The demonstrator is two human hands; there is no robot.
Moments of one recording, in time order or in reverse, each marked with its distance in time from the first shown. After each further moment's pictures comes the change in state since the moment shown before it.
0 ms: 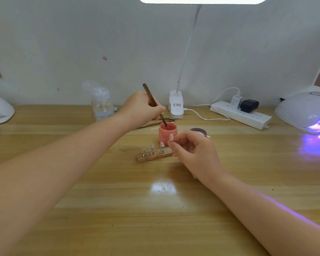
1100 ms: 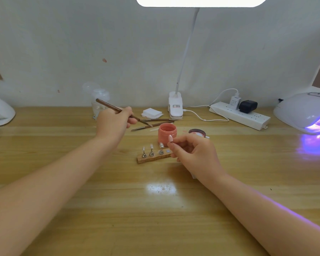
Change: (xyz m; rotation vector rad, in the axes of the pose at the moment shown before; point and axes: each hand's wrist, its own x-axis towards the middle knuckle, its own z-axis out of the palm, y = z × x) left_hand -0.023 -0.048 -0.002 -0.478 0.412 -0.308; right_hand 0.000 0.009 -0.001 -0.020 0.004 0.025
